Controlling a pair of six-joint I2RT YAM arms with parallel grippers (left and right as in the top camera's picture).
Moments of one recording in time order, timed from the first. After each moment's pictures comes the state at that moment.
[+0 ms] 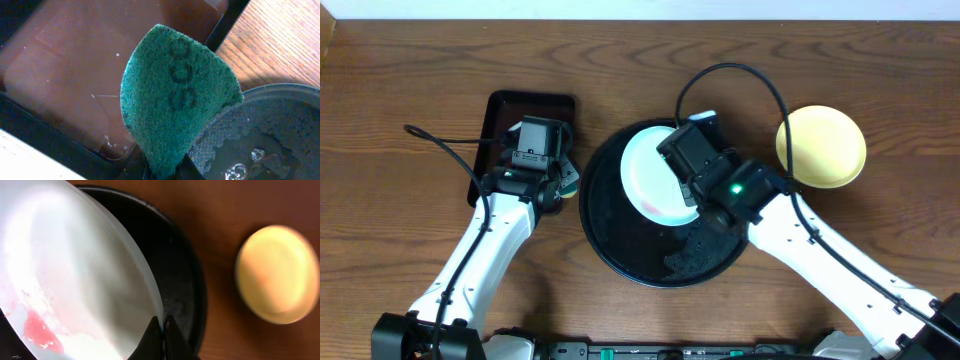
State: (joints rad) left arm -0.18 1.41 0.91 -0.58 -0.16 -0.72; right arm 0.75 1.52 1.28 -0.86 0.45 0.38
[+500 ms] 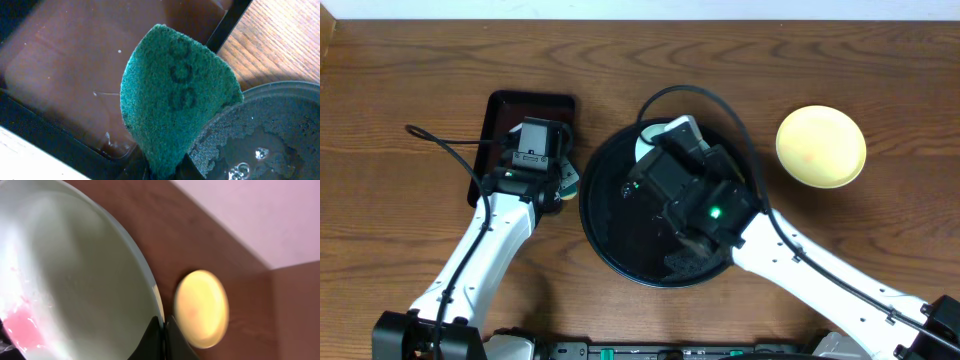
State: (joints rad) left arm -0.18 1.41 0.91 -0.58 -0.16 -0.72; right arm 0.91 1.52 1.28 -0.82 0.86 0.15
